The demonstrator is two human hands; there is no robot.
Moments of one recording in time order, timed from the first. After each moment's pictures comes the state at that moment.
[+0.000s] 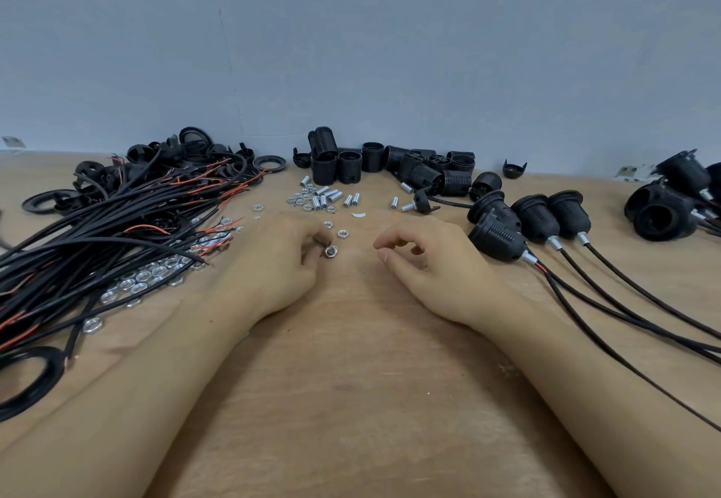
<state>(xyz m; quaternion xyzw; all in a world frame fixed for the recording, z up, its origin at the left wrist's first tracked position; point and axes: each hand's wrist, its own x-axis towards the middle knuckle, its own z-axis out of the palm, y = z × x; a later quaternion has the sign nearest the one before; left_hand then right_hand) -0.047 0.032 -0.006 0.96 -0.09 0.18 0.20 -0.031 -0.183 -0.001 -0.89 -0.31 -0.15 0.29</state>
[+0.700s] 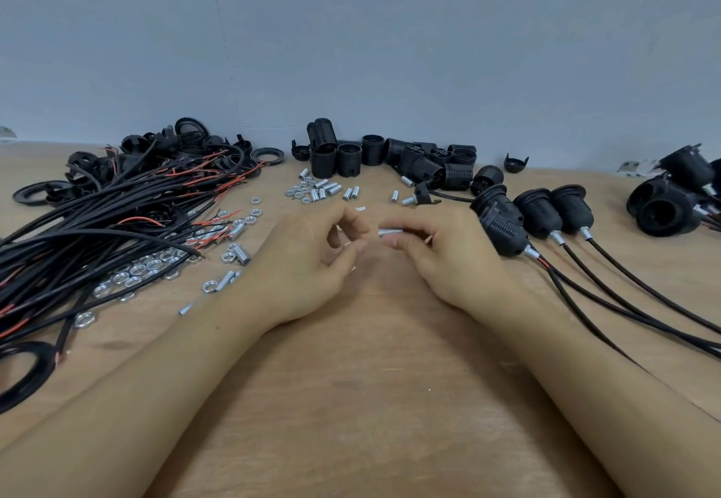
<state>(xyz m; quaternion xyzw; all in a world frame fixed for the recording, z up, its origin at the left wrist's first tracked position) -0.058 0.009 -0.009 0.89 -0.20 0.21 0.35 -0.023 -0.185 -0.004 -0.86 -0.31 -0.20 0.35</state>
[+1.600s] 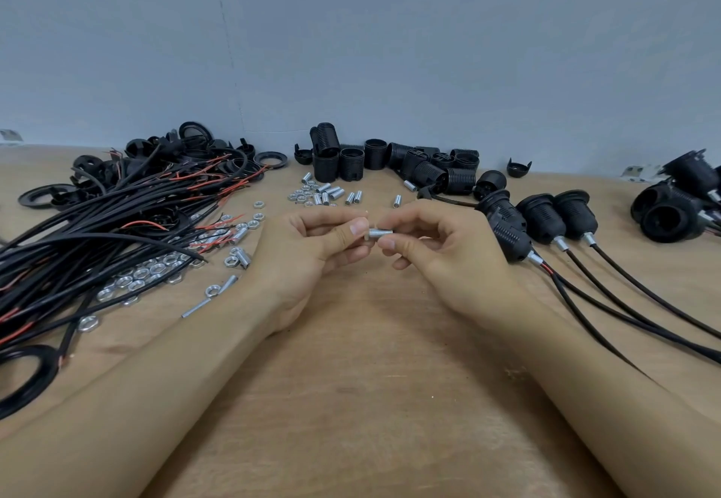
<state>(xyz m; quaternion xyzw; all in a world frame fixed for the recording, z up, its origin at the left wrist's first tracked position) -0.055 -0.002 -0.007 0.58 -0.03 0.05 0.81 -0.036 -0.181 0.003 -0.78 -0.29 -0.08 0.55</state>
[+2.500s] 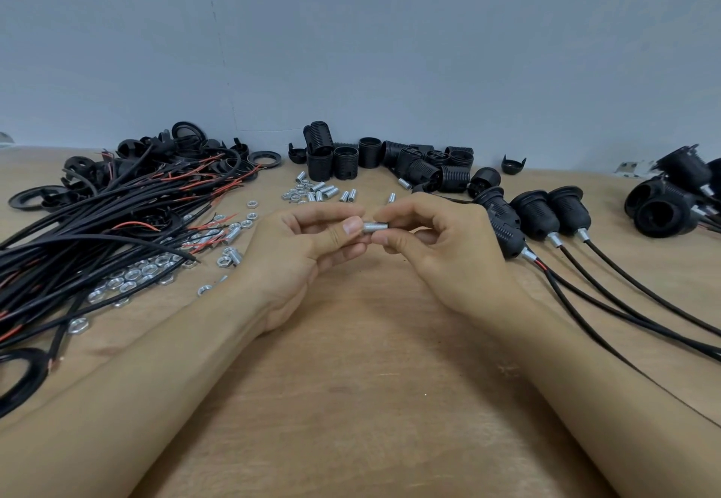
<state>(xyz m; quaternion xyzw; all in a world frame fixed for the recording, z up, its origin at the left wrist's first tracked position) -0.057 -0.002 -0.002 0.56 -0.03 0.02 0.83 -0.039 -0.182 0.006 -0.79 -0.30 -0.17 0.50</state>
